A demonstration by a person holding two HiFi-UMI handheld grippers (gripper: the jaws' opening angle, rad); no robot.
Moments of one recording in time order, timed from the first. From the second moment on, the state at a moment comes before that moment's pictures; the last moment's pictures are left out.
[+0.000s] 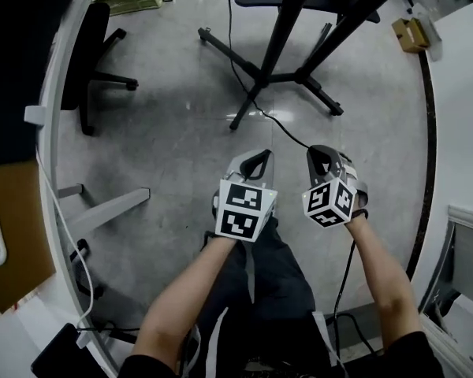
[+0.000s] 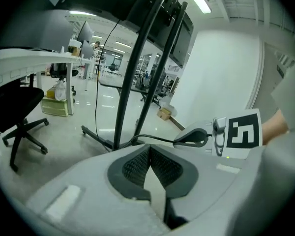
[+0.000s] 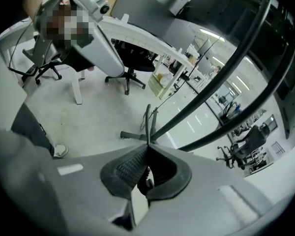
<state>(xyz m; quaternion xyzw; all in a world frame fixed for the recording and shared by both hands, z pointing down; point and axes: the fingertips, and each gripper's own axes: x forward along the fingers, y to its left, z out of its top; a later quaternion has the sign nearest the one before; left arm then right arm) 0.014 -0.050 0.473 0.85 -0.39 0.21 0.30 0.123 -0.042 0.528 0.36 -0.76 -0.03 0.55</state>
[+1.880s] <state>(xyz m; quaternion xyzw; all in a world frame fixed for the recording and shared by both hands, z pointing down) 0.054 -0.282 -0.069 0.89 -0.46 -0.01 0.01 0.074 -0.342 -0.216 0.45 -0.72 -0.44 0.30</state>
